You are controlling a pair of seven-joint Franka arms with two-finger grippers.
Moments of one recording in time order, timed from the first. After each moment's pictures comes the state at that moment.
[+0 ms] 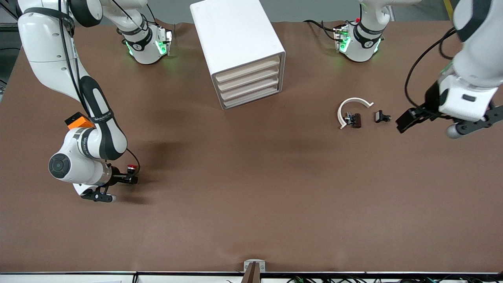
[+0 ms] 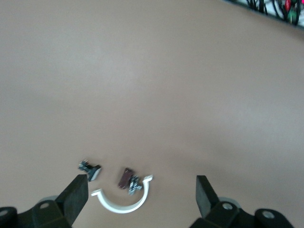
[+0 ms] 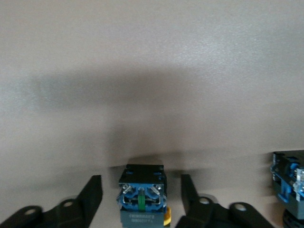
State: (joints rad) left arm -0.02 0.05 -0.13 -1.57 0.03 1.67 -0.48; right arm 0.01 0.71 -0.02 -1.70 0.11 2.32 0.04
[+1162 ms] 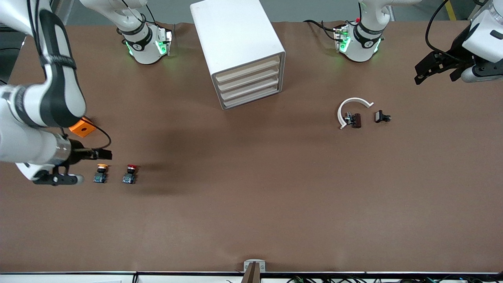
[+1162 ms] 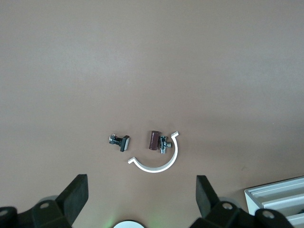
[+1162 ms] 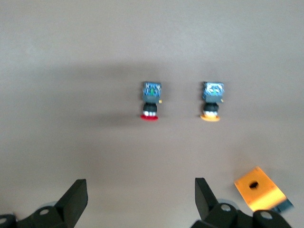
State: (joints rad) left arm -0.03 -0.18 -0.07 -1.73 -0.01 1.54 -0.19; right arm 0.03 0.32 -0.03 -1.56 0.02 1.71 0.02
